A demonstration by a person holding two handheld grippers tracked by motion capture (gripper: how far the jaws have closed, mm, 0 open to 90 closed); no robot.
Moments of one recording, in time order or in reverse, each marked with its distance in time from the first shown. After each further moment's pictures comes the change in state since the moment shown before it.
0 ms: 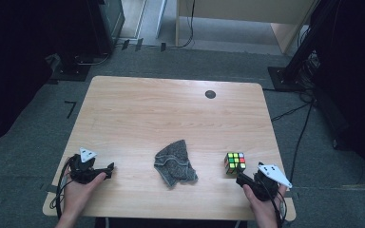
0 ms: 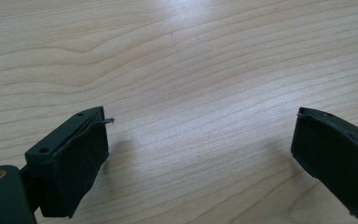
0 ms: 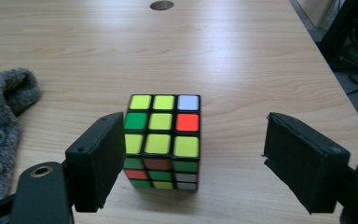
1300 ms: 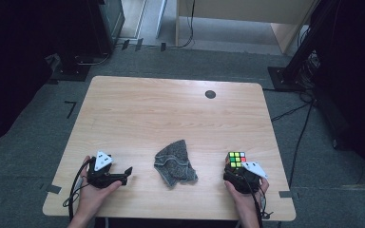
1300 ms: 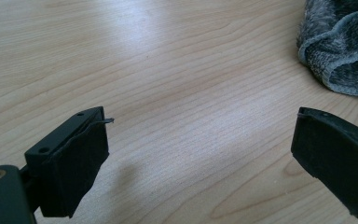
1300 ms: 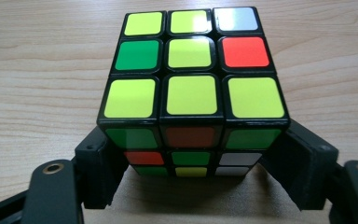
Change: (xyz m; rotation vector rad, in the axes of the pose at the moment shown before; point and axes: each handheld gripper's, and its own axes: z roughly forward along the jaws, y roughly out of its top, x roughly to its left) left arm -0.049 0.005 -0.007 -0.128 -0.189 0.104; right arm 0.018 -0.032 0.058 0.131 -0.060 0.043
